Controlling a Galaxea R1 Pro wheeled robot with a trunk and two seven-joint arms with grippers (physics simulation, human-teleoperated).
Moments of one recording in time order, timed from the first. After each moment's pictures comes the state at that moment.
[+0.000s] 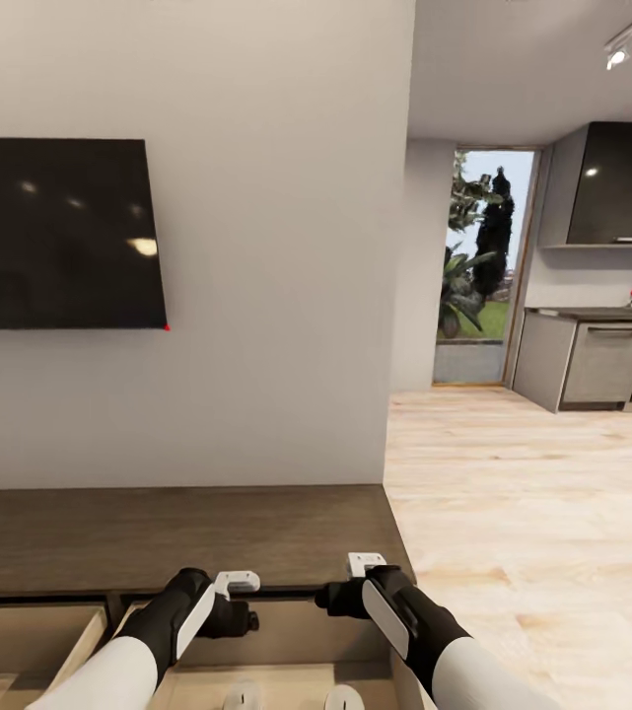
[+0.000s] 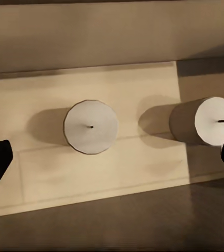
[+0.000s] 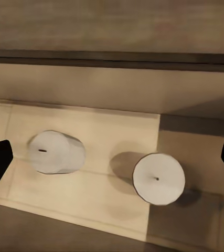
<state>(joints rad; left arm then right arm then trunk) -0.63 -0.05 -0.08 -0.42 0.09 0.70 -0.08 -0.62 0.15 0.42 -0.51 -0.49 0.55 -0.09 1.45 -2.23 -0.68</state>
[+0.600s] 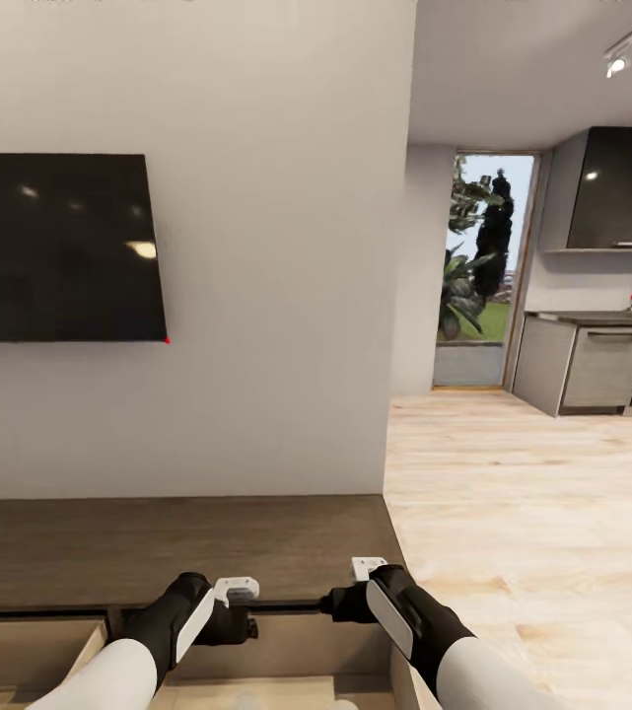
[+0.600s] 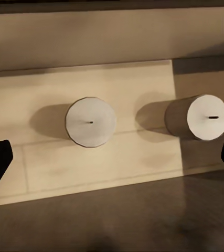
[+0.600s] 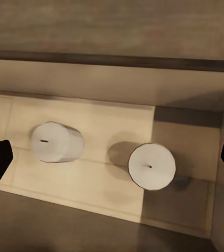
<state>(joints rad) -0.63 -0.05 -0.08 -0.40 0.09 0.71 -0.08 -0.62 0.14 0.42 -0.51 -0.49 0.61 -0.09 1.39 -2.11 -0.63</state>
